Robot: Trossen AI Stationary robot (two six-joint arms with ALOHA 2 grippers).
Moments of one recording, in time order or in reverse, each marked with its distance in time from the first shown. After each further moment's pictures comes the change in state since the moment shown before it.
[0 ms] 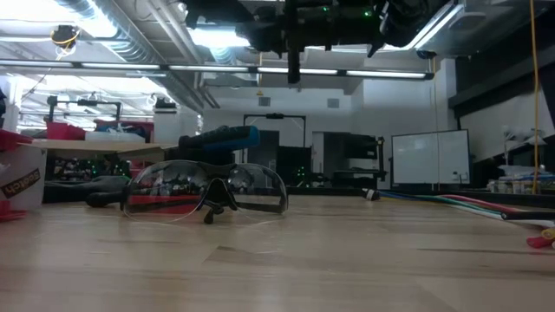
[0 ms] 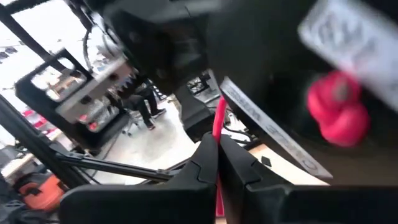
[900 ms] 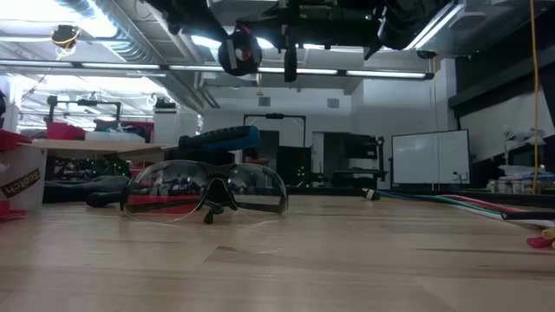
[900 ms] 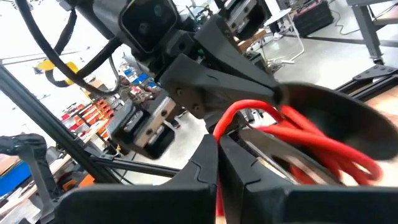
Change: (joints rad) left arm -0.019 -0.074 0.000 -0.324 0.000 0.010; right arm -0.037 0.000 0.000 0.044 -0.121 0.097
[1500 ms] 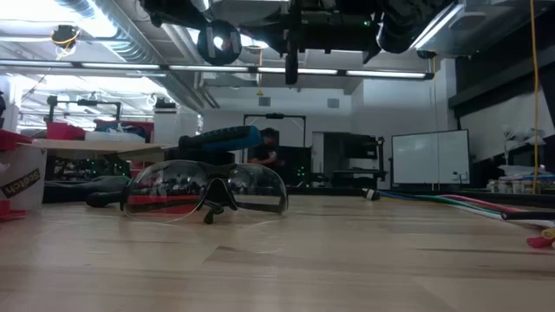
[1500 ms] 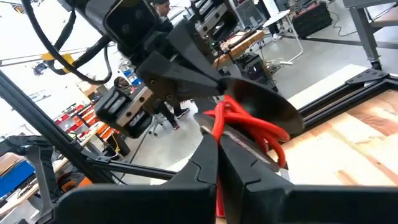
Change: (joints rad) left arm 0.000 -0.142 0.000 -0.136 0.059 -0.015; right arm -0.043 0.000 0.000 0.002 -0.046 0.000
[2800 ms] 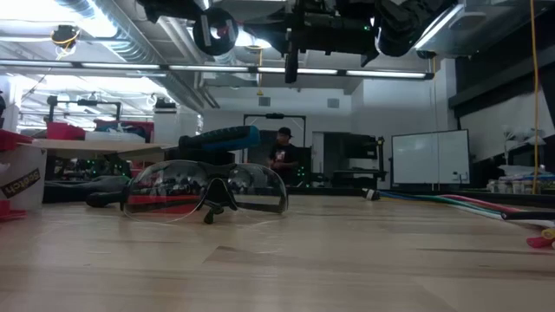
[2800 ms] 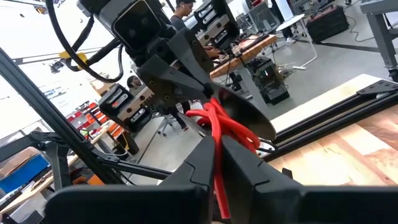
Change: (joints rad) left arm 0.000 -0.055 0.000 -0.007 0.045 -0.020; right arm -0.047 0.000 0.000 0.039 -0.089 -0.011
